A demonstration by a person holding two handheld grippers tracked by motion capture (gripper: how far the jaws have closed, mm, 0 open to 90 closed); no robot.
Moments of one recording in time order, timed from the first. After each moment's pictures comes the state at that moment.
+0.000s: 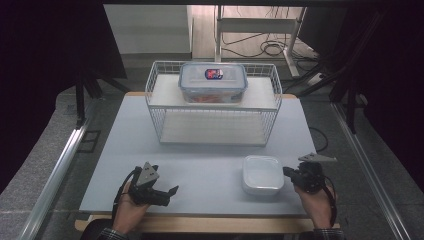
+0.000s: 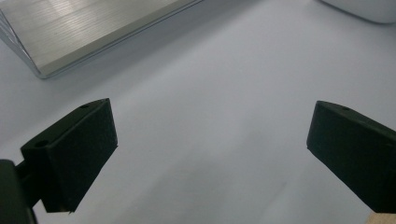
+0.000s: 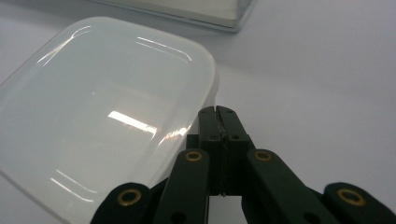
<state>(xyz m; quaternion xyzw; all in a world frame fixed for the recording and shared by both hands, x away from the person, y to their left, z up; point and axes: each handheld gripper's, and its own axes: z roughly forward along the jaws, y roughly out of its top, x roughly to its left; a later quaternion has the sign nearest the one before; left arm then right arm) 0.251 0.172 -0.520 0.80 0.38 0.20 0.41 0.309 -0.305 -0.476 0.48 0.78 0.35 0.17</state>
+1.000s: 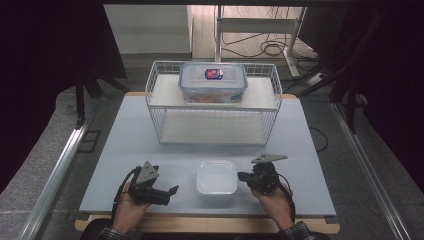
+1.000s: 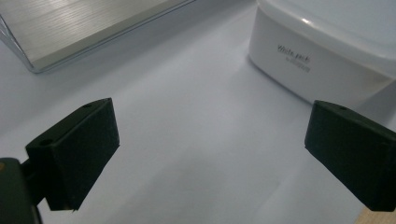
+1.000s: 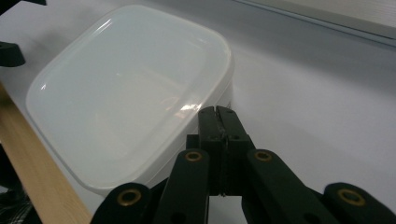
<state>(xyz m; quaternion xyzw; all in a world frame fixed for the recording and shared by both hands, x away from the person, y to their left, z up) 0.253 0.173 -0.518 0.80 0.39 0.18 0.41 0.305 -0.190 -0.486 0.40 0.83 0.39 0.07</state>
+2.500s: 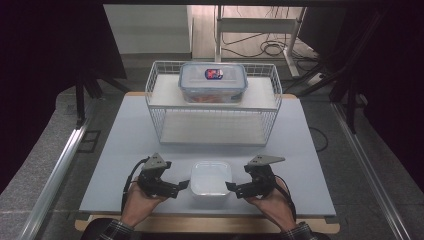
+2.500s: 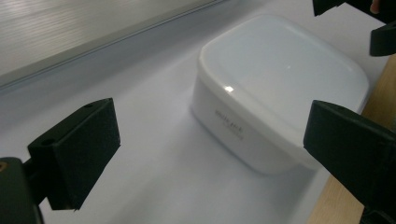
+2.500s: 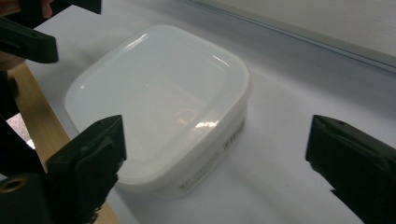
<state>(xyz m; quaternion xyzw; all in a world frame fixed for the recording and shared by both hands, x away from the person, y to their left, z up) 0.275 0.146 -0.495 0.80 0.38 0.09 0.46 0.296 -0.181 -0.476 0.36 0.83 0.42 0.07</state>
